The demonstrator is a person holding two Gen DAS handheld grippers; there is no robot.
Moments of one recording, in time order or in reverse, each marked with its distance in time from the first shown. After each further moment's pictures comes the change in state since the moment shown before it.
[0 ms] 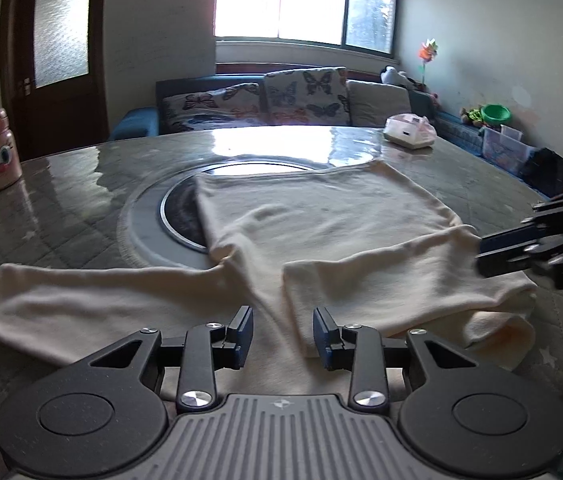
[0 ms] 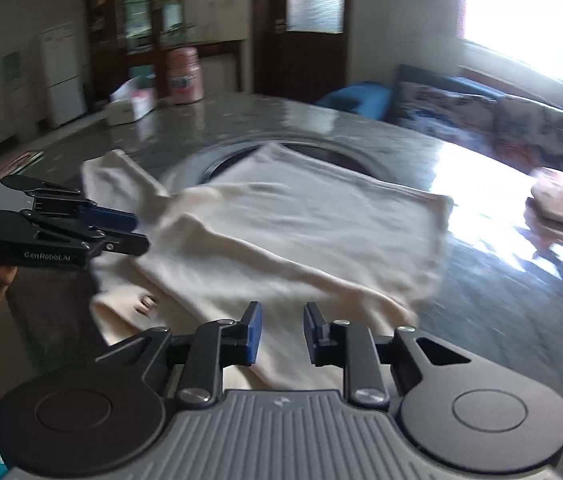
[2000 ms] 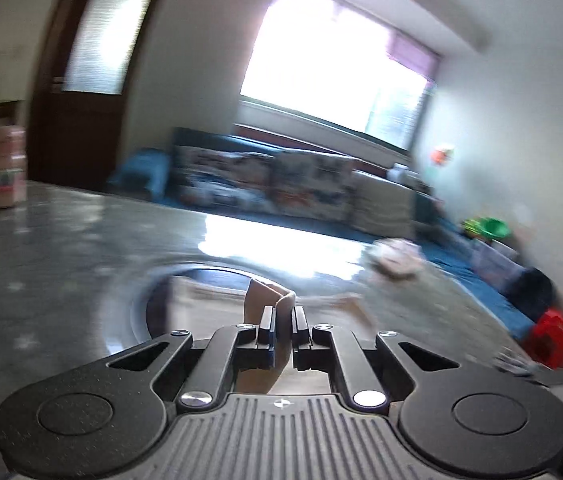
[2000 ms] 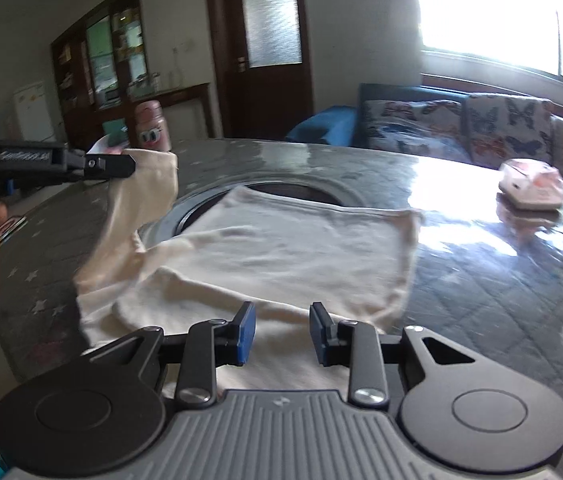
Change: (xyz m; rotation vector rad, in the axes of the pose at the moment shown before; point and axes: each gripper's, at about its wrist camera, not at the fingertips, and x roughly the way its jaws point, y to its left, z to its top) left arm -0.022 -0.026 0.082 -0.202 -0.205 -0.119; right arm -0.037 -0.034 -0.015 0.189 -0.132 -0.071
